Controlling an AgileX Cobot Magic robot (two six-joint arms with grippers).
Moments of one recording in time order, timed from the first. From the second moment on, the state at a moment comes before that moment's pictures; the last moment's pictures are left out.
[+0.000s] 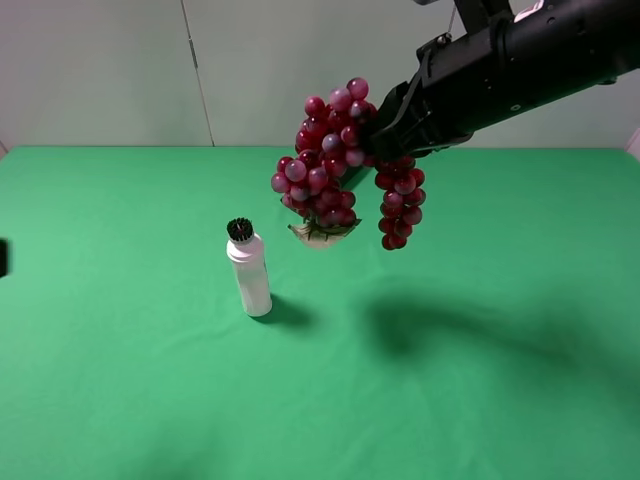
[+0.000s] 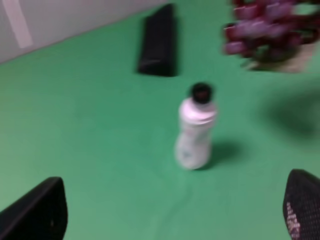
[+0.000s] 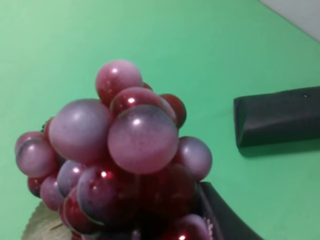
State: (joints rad) left arm -0.05 0.37 -0.51 -0.56 0.78 0.67; right arm 0.52 1.38 -1.01 0.66 0.51 -0.84
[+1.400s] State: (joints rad) left arm -0.42 1.32 -0.67 -1.50 0.65 2.08; right arm 0.53 1.38 -1.01 0.63 0.51 -0.84
